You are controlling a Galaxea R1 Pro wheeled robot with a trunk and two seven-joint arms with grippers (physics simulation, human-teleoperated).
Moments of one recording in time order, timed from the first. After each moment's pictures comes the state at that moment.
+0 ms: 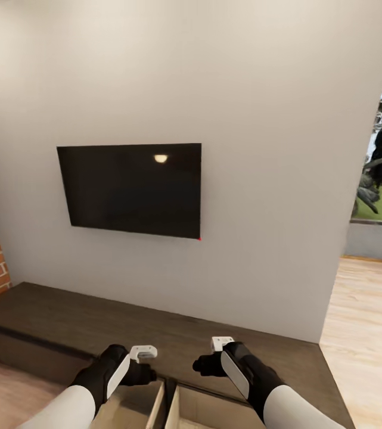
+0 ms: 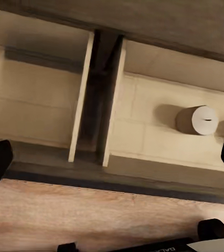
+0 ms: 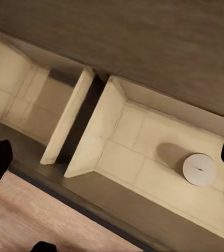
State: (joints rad) left arm -0.63 -0.06 -0.08 -0.41 0.09 0.68 -0.08; right arm -0.62 0.14 0.43 -0.51 -0.49 0.60 -0.09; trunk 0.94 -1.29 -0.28
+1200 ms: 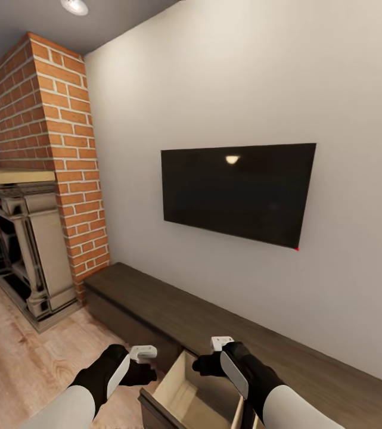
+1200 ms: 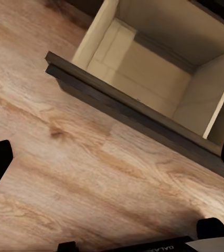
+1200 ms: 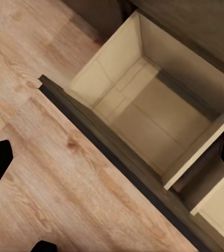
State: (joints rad) left arm -0.63 -0.06 -0.08 -0.41 0.09 0.68 -0.08; right arm -0.62 0.14 0.43 -0.51 -0.48 0.60 -0.09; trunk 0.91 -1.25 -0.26
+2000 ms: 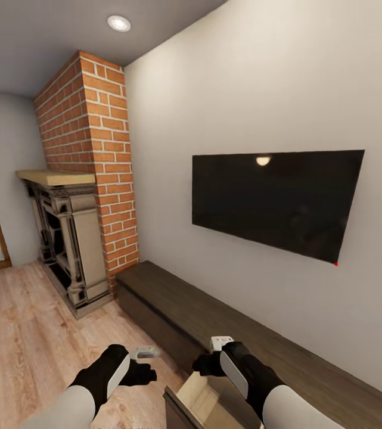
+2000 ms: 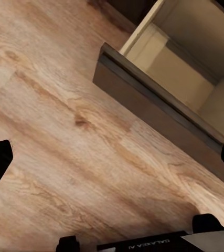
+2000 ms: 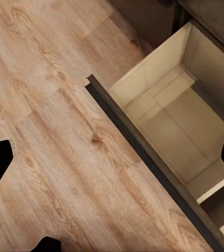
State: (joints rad) left arm -0.63 -0.06 -0.08 -0.41 0.09 0.68 -0.08; right arm -0.62 0.14 0.43 -0.51 -0.48 0.59 -0.09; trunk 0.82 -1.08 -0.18
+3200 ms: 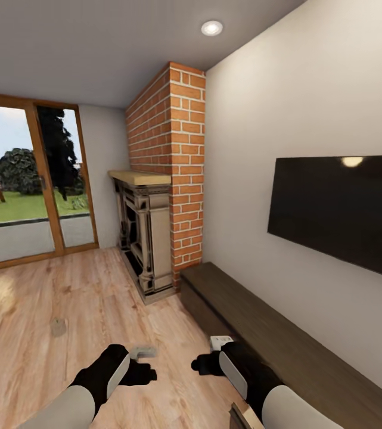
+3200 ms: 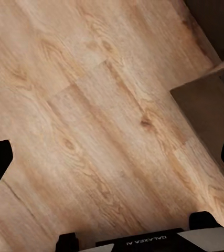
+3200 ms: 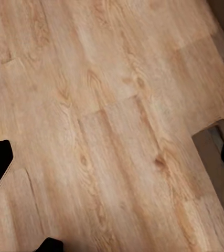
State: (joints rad) left arm -0.63 -0.06 -0.08 -0.41 0.09 0.68 -0.08; right arm -0.62 0.15 0.43 -0.51 -0.48 0.58 -0.09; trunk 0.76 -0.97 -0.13
